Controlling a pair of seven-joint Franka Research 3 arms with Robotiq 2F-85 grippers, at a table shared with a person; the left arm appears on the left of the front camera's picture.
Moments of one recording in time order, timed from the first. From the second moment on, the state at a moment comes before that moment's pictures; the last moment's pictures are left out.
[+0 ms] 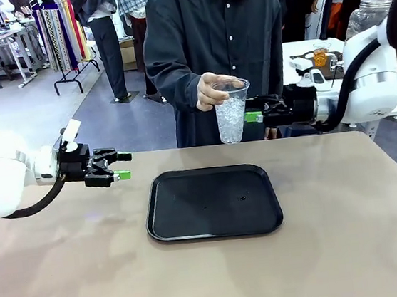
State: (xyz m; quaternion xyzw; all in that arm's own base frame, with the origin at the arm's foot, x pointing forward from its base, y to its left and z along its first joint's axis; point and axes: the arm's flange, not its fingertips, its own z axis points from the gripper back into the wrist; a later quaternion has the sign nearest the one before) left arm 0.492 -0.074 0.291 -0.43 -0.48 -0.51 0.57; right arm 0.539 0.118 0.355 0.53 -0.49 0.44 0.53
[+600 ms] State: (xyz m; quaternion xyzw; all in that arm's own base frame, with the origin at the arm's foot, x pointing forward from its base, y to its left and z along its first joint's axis) left arm 0.492 -0.074 0.291 -0.43 -0.48 -0.51 0.57; right arm 0.499 0.047 0.321 0.50 -0.49 0.47 0.54
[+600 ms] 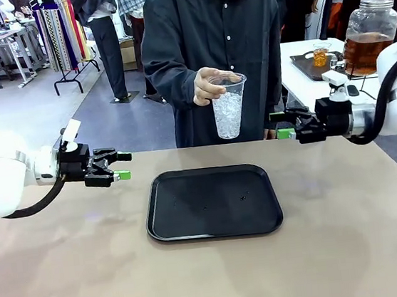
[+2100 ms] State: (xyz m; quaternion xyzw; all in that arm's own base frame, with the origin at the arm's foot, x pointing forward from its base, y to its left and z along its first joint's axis) left arm 0.492 -0.074 0.291 -0.43 -0.48 -0.51 0.57; right arm 0.485 0.031 0.284 0.49 -0.51 0.47 0.53
